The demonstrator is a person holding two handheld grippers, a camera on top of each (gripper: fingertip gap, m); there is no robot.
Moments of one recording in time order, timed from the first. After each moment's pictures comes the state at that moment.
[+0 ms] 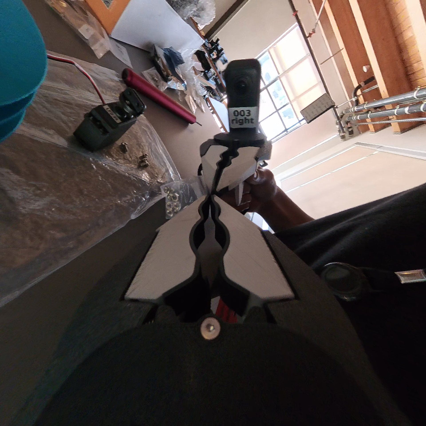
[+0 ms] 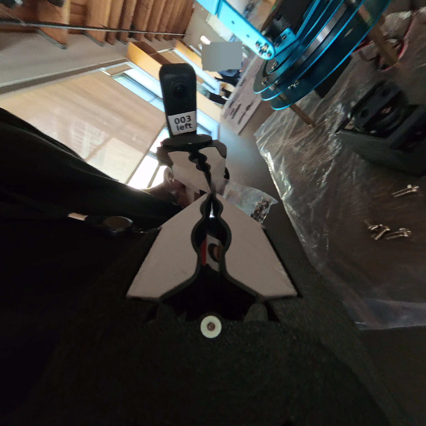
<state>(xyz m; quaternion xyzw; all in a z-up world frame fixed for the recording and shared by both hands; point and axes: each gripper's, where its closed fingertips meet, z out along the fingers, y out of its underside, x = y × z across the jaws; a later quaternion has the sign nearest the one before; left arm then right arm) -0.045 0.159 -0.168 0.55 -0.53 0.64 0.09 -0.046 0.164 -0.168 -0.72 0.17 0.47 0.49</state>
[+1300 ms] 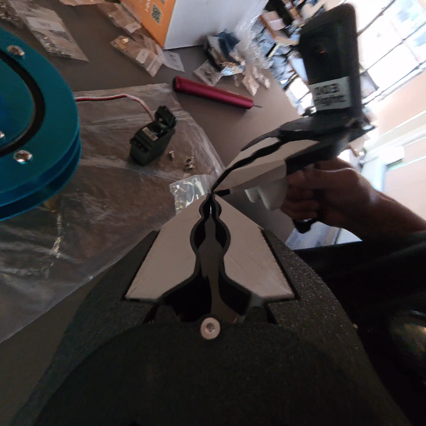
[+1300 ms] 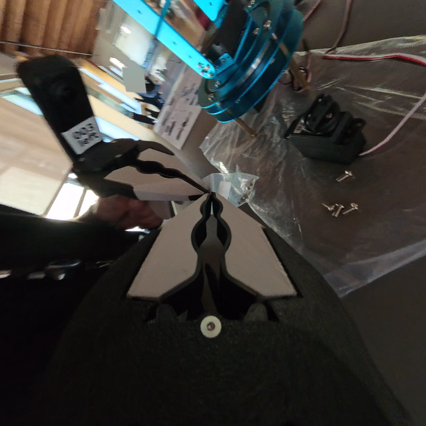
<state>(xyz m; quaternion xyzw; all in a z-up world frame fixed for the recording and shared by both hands) -0.032 0.170 -0.181 0.58 -0.64 0.51 -0.06 -0.032 0.173 -0.184 -0.77 0.27 0.32 0.48</state>
